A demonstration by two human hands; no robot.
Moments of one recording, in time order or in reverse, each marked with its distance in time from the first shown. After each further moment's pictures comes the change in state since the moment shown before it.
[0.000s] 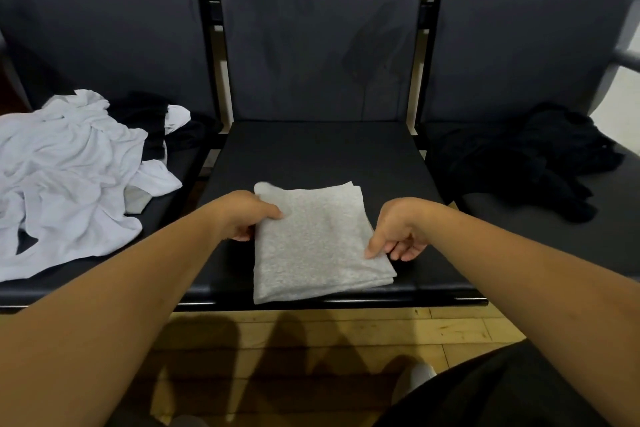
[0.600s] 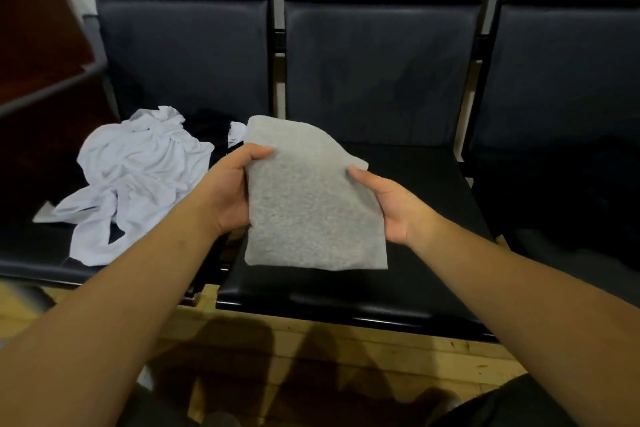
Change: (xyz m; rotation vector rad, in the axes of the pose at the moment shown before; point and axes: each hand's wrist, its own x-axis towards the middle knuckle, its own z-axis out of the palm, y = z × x) left_hand -0.095 0.013 -0.075 -0.830 -0.147 0.402; right_hand -0.030 -0.080 0.020 1.130 -0.342 -0.659
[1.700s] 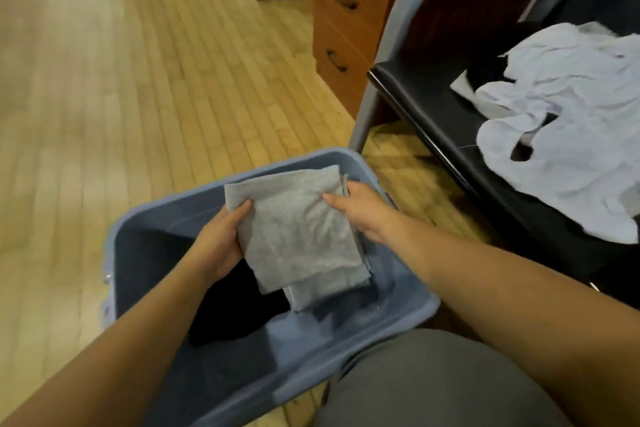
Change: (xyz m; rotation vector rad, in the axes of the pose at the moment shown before) left_hand -0.359 -0.207 -0.382 -0.389 1.206 0.185; right_hand 0.124 0.387 0.413 -0.971 -0.679 0.272
